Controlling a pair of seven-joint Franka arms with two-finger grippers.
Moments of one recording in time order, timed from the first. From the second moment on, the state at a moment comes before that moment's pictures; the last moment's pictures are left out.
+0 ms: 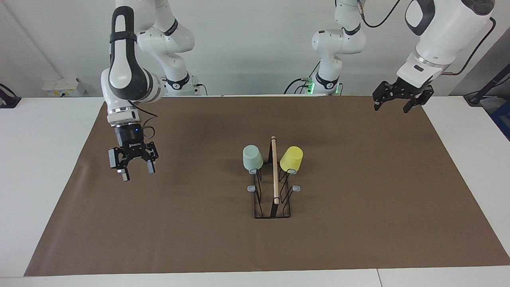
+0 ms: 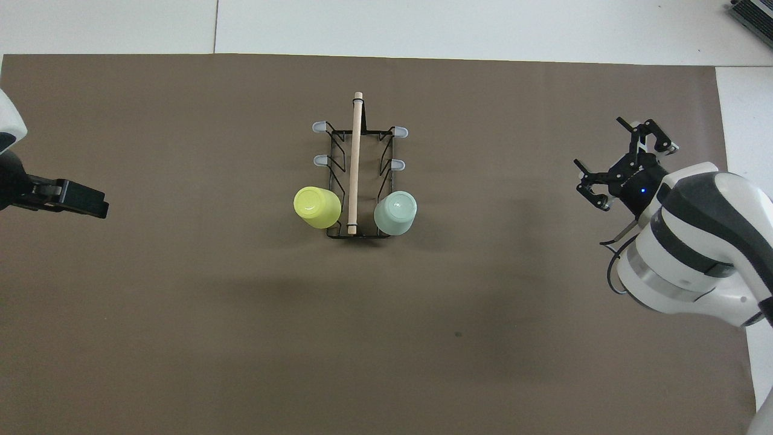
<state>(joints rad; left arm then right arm) -0.12 -0.01 0.06 -1.61 -0.02 1.55 0.12 0.06 0.10 0.01 -2.11 1.68 2.99 -2.73</state>
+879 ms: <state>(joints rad) -0.12 -0.01 0.06 -1.61 -0.02 1.55 0.12 -0.06 0.15 0.00 -1.99 0.76 2.70 -1.91</state>
